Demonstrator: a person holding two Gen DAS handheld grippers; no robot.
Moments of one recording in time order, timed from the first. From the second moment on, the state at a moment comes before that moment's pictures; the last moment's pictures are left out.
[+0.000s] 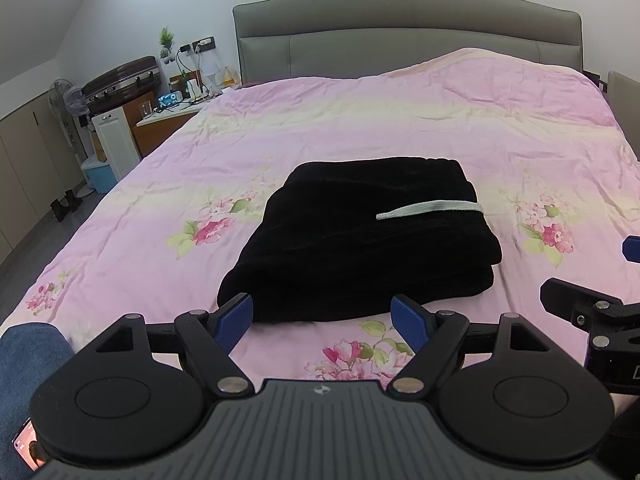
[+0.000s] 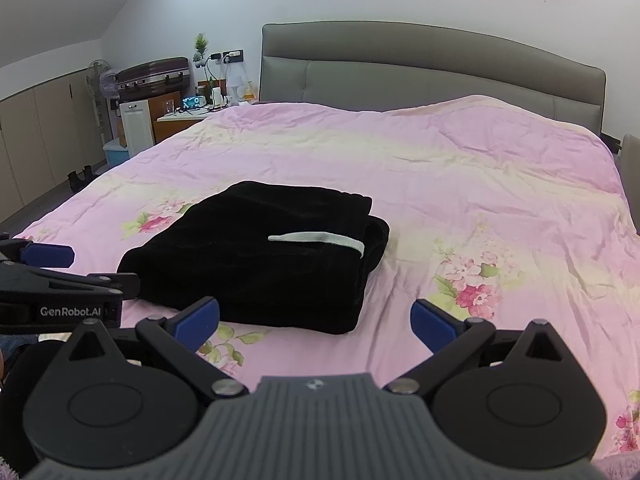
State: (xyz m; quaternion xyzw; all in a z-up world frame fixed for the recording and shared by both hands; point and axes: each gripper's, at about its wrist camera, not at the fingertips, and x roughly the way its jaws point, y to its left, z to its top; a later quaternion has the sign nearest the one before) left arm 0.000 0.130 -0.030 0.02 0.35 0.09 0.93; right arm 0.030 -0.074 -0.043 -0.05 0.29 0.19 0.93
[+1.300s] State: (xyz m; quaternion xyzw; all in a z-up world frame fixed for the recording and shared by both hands) left arm 0.000 0.136 -0.023 0.02 0.35 0.09 0.93; right arm 0.029 -0.072 -0.037 -0.05 0.29 0.19 0.94
